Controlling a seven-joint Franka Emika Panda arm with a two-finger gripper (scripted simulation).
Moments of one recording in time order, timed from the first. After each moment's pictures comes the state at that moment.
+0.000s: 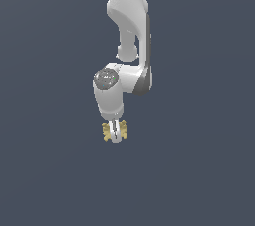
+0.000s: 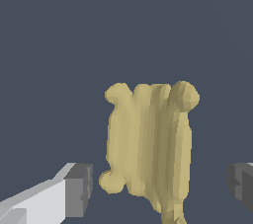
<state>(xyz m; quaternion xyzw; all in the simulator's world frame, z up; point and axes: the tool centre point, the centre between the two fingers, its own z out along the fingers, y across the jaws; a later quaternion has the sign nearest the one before) 0.034 -0.059 0.076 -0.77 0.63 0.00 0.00</state>
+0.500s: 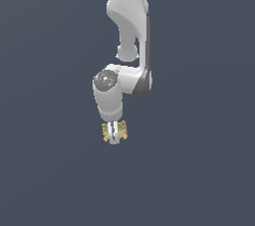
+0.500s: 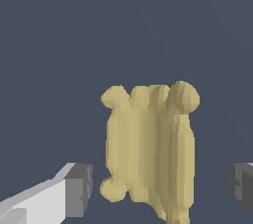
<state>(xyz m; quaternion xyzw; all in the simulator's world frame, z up) 0.034 -0.061 0.070 -0.76 0.65 0.00 0.00</state>
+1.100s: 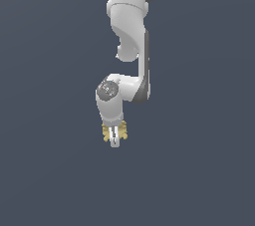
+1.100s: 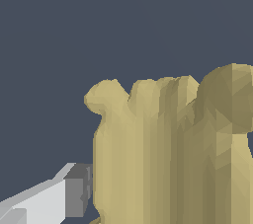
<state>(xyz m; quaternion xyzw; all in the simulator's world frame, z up) 0.032 -0.062 0.026 -0.75 0.66 0.00 0.00</state>
